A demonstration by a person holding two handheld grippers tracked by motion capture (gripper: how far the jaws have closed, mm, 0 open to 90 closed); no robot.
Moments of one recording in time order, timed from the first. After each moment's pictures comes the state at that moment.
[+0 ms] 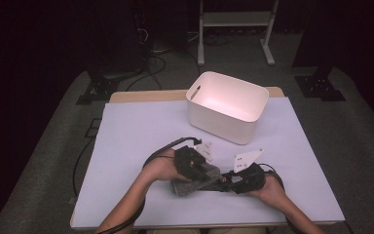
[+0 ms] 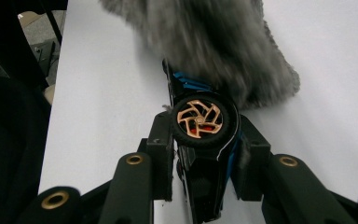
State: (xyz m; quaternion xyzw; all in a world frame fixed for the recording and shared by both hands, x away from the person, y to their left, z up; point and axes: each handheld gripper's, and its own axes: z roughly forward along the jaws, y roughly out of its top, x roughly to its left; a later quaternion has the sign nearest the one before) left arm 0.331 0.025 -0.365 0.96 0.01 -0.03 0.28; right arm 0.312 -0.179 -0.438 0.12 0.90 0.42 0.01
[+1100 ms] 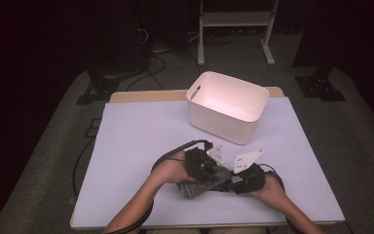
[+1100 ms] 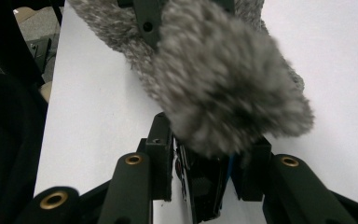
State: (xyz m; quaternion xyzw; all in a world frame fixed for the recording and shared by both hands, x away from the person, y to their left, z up) left arm 0.324 0.009 -0.363 0.96 -0.01 0.01 0.27; right arm 0.310 -0.179 -0.438 0.12 0.90 0.42 0.02
